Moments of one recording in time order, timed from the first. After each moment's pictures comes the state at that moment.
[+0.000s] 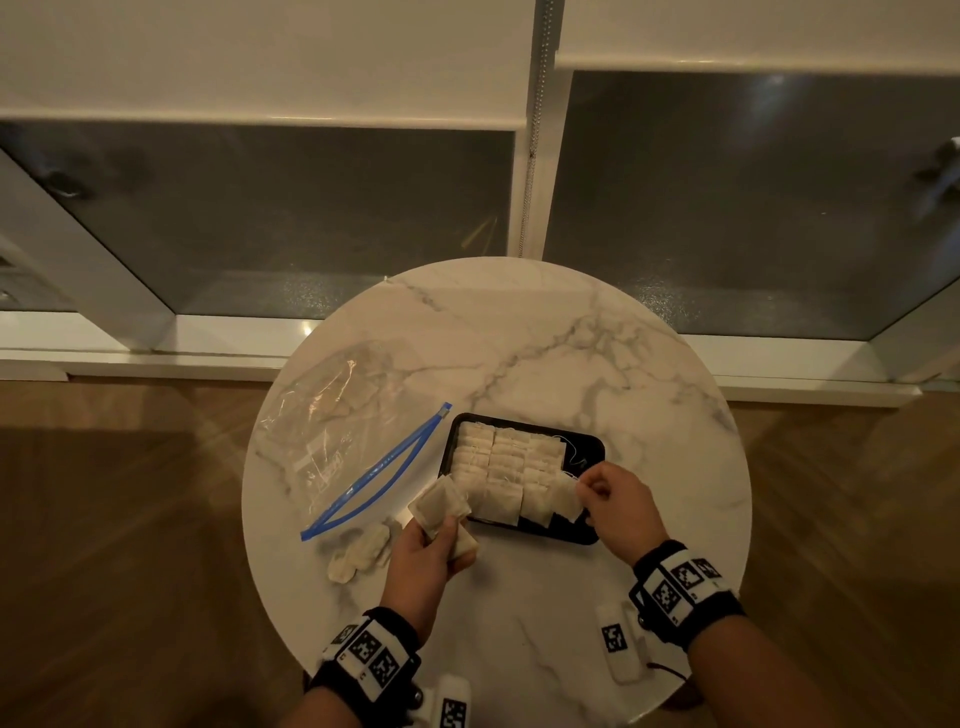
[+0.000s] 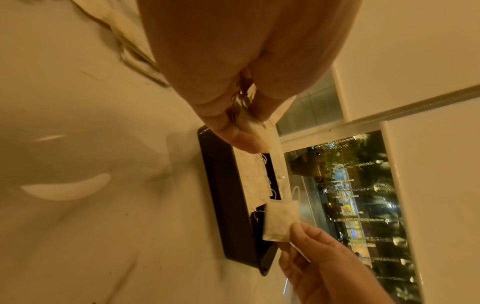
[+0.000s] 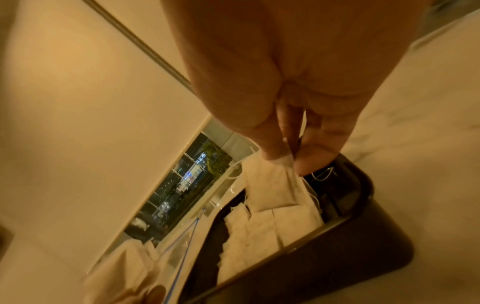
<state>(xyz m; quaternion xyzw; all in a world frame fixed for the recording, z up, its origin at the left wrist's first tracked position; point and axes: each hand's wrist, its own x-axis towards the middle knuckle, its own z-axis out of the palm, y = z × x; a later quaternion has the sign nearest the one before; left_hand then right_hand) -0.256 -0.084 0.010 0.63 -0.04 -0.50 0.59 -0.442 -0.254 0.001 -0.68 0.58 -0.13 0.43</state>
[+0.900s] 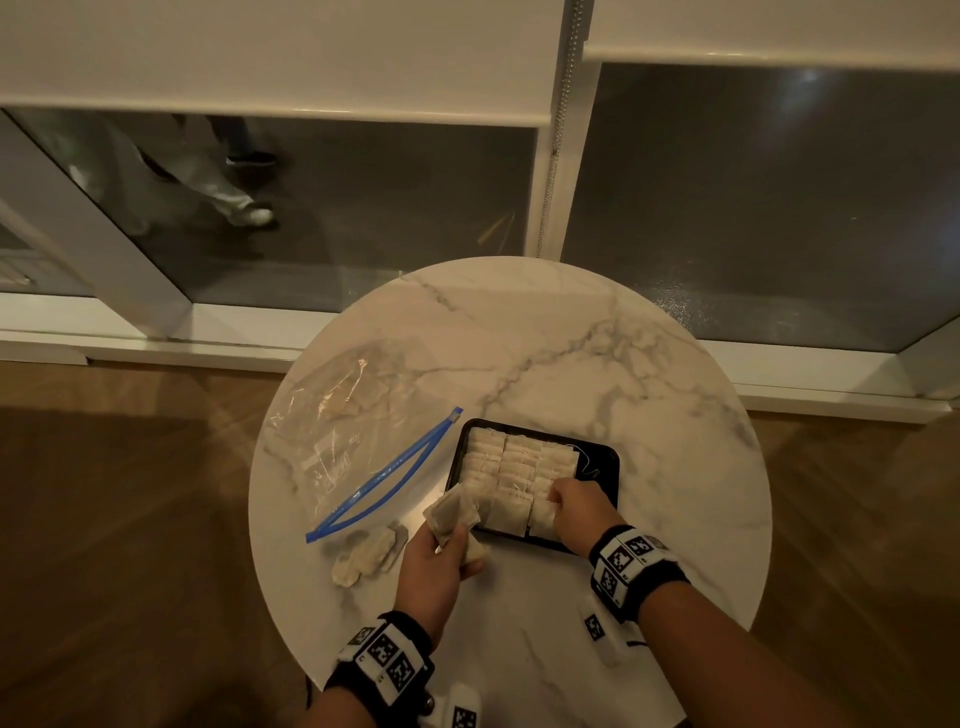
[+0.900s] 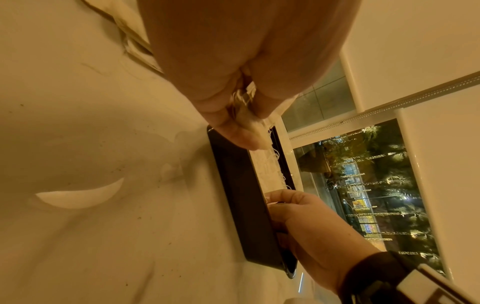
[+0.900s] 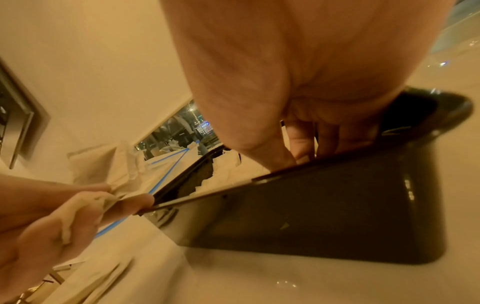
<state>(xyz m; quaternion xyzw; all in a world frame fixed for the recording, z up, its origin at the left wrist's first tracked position) -0.258 -0.092 -0.013 0.68 -0.06 -0.46 0.57 -0.391 -0.264 -0.030 -0.79 0.50 0.11 0.34</state>
